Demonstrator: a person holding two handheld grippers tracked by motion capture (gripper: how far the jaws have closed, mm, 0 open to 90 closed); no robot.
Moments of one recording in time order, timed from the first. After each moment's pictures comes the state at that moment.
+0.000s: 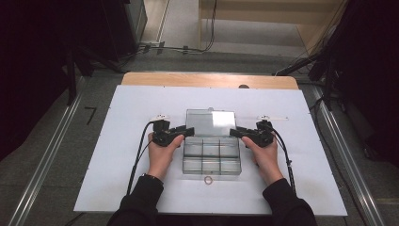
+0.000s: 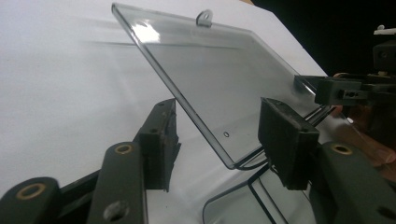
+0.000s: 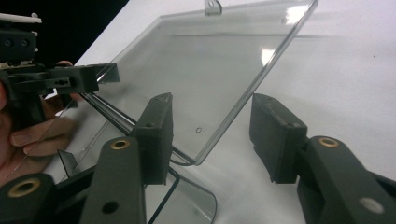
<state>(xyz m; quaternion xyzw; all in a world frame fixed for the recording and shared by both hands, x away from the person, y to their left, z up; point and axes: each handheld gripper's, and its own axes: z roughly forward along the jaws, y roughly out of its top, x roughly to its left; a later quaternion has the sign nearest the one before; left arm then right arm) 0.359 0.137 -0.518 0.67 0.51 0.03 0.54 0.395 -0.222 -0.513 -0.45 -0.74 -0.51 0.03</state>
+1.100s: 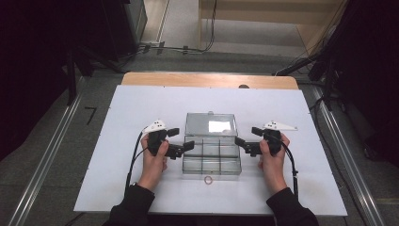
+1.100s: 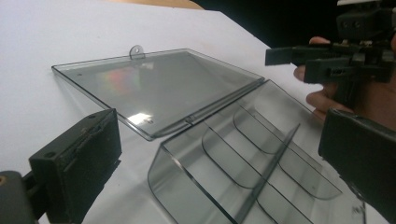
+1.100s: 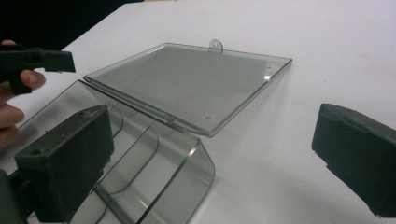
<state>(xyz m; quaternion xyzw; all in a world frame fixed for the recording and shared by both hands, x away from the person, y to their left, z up) 0.313 0.143 -0.497 0.72 0.39 0.06 0.57 0.348 -0.232 -0.489 -0.41 -0.75 -0.51 -0.10</state>
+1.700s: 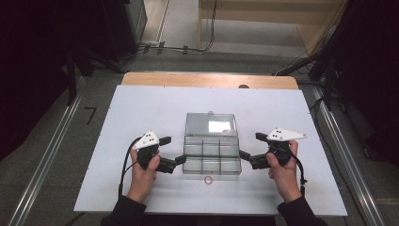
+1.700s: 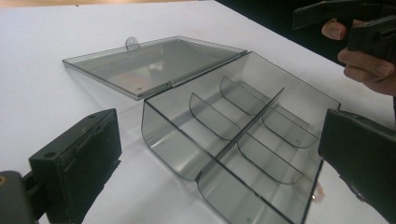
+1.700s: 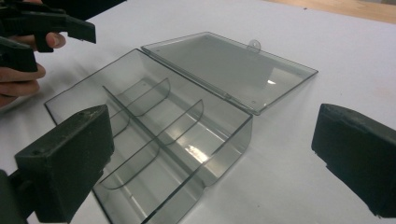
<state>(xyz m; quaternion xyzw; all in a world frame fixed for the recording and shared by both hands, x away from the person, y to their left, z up) 0.269 0.164 -0.495 0.74 0.36 0.10 0.56 0.303 -0.237 -0.454 -0.33 -0.80 -0.49 -0.11</state>
